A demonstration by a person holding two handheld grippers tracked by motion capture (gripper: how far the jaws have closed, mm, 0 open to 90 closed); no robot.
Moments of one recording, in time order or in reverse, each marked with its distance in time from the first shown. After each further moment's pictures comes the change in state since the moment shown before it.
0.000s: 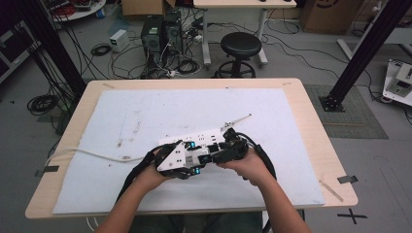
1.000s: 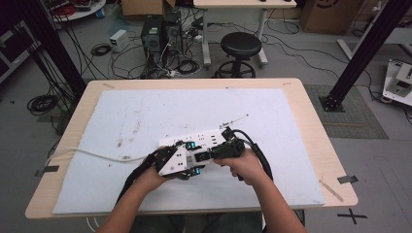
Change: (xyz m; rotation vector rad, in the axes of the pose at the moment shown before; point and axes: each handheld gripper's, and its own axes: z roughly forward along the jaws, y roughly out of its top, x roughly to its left) left arm -0.003 0.000 0.001 0.023 0.033 0.059; right arm -0.012 0.001 0.008 -0.010 0.151 0.126
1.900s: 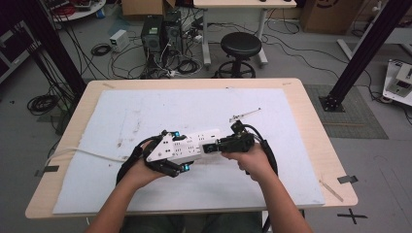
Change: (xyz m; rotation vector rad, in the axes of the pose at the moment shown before) left arm 0.025 -0.009 -0.031 0.050 0.046 -0.184; right arm 0.013 0.007 -0.033 -0.081 -0.127 -0.092
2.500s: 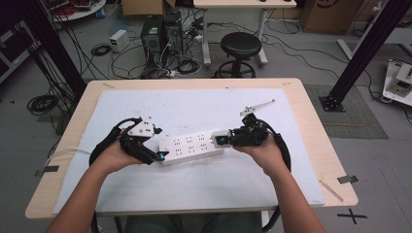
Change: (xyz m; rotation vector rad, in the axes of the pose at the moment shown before) left arm 0.056 -0.008 -0.043 0.242 -0.069 -0.154; right arm 0.011 0.013 -0.039 0.018 -0.203 -0.109
